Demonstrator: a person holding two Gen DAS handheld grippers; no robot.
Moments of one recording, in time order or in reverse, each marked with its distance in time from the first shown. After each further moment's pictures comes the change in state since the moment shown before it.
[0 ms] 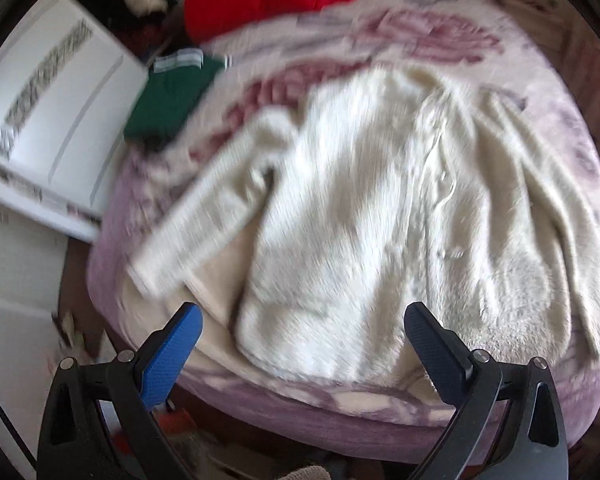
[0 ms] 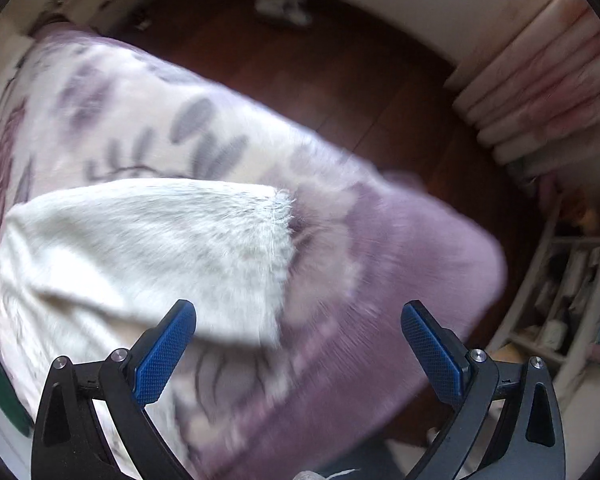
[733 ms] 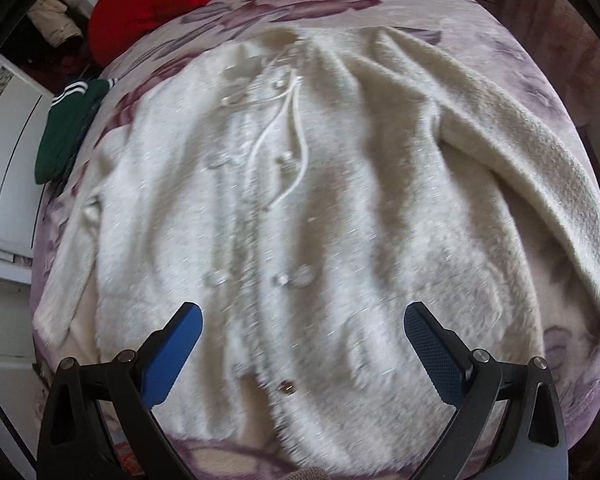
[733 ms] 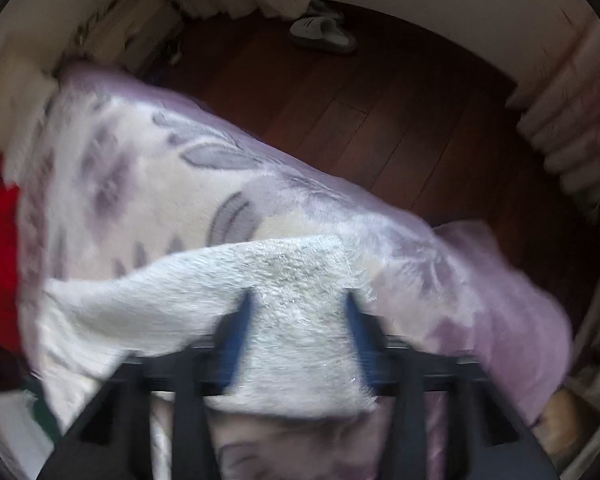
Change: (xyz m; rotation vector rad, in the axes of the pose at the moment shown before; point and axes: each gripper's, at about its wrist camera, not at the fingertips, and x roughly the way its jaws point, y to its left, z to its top) left arm 0.058 -0.183 0.022 0.197 -0.017 -0.153; right arm 0.035 0.022 0.077 0.049 -0.099 0.238
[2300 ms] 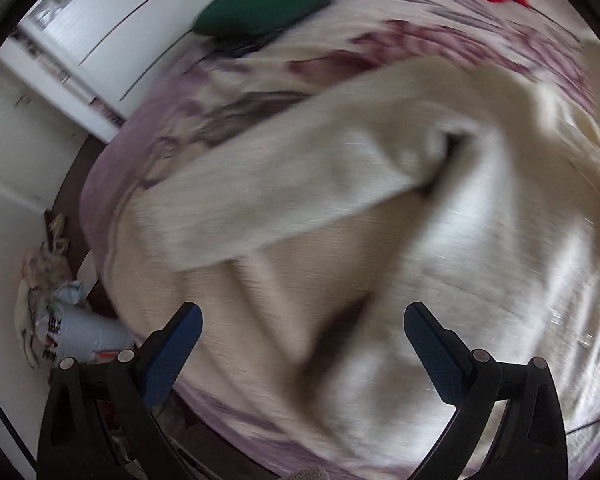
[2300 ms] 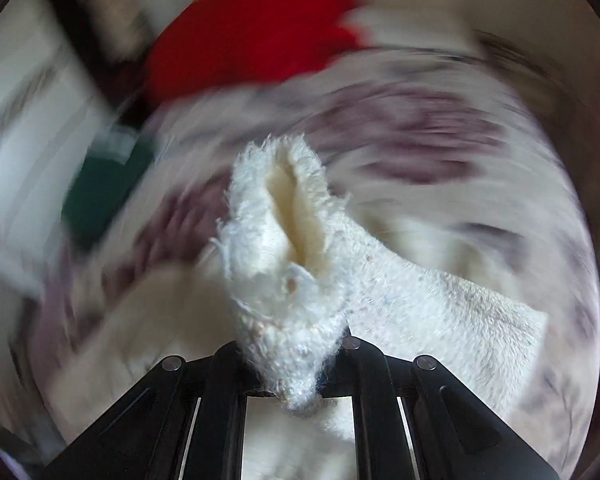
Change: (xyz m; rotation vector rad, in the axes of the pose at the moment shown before) left arm 0.049 0.349 -0.082 -0.561 0.099 0.182; right arm -0.017 0.584 -0.396 -1.286 -0.072 0.268
